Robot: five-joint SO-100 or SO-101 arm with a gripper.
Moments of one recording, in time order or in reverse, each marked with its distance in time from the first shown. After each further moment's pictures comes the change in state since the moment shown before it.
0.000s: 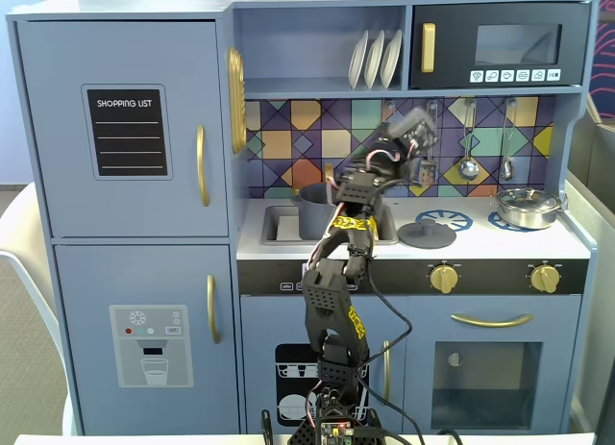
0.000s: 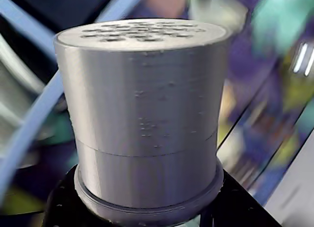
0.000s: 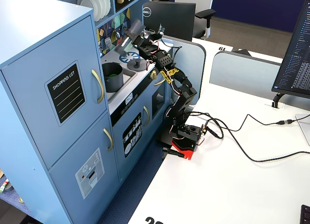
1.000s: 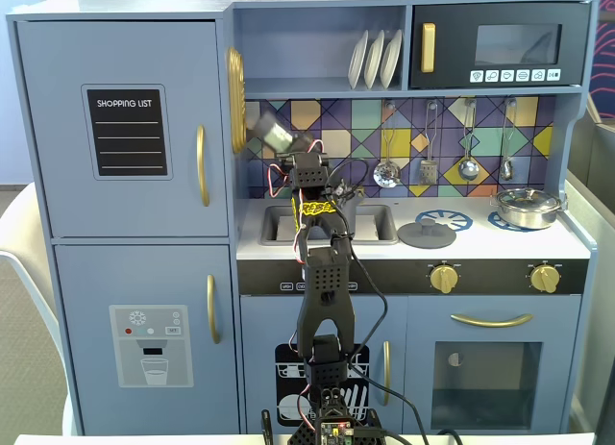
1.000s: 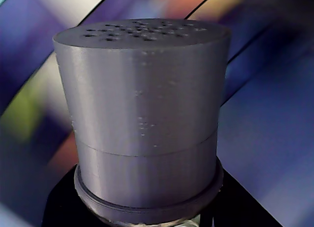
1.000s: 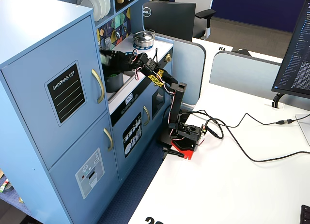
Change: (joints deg) arm -29.5 -15.9 -25.4 28.7 74.9
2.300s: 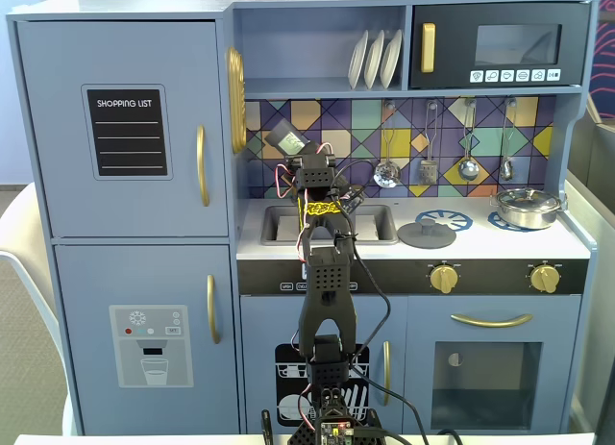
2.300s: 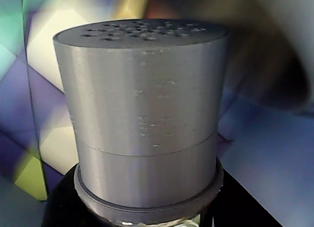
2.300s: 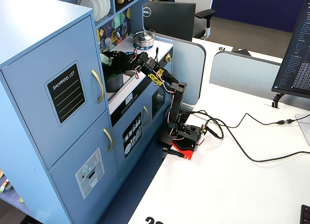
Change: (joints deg) arm 2.6 0.0 1.7 -1.1 3.6
